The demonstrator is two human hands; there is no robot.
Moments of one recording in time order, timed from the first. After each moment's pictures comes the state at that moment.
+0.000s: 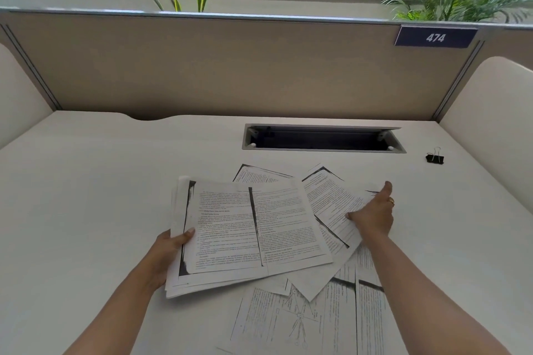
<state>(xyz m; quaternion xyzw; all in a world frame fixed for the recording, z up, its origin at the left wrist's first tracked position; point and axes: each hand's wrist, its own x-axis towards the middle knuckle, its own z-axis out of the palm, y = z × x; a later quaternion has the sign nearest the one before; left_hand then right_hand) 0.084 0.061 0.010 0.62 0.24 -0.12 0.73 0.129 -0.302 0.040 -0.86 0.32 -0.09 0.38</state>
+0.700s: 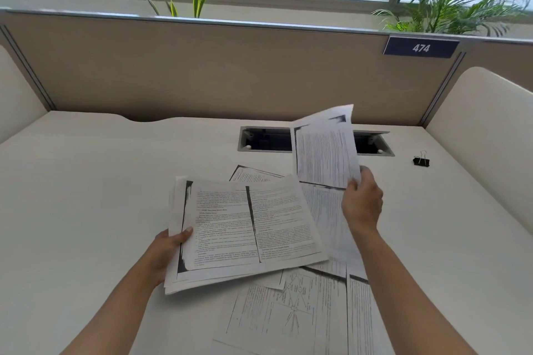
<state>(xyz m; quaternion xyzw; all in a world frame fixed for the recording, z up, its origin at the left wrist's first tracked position) 0.077 0.058 0.014 0.61 0.24 -0.13 0.74 0.098 -0.260 0.102 -0.86 0.23 -0.25 0.38</state>
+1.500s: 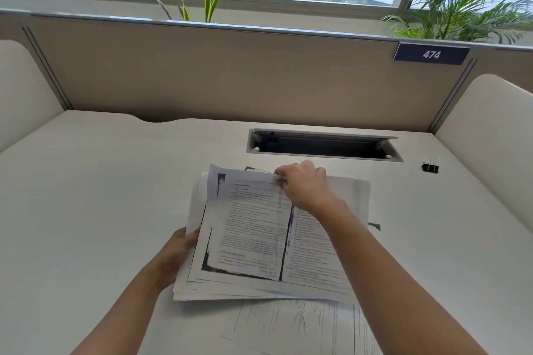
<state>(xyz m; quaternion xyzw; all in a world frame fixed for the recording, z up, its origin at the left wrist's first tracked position) 0.059 0.047 0.037 0.68 0.16 -0.16 0.70 0.116 -0.179 0.145 -0.99 -0.09 0.01 0.09</state>
